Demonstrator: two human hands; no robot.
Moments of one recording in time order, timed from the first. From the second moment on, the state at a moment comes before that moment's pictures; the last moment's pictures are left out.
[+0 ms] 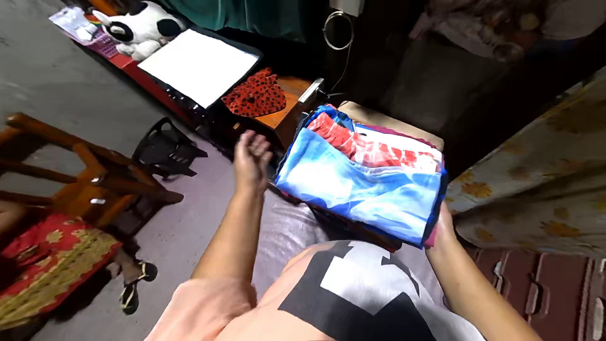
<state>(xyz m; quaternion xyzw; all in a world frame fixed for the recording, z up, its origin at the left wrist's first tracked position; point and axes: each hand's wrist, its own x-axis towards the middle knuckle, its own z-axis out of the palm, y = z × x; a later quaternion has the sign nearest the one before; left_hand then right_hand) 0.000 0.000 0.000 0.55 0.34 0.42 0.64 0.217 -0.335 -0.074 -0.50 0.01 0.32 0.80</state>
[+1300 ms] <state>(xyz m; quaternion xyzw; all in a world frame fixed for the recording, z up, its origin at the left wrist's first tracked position) 0.210 -0.017 0.041 0.67 0.08 -0.12 0.72 0.229 -0.243 0.048 -0.80 -0.48 0.20 0.30</state>
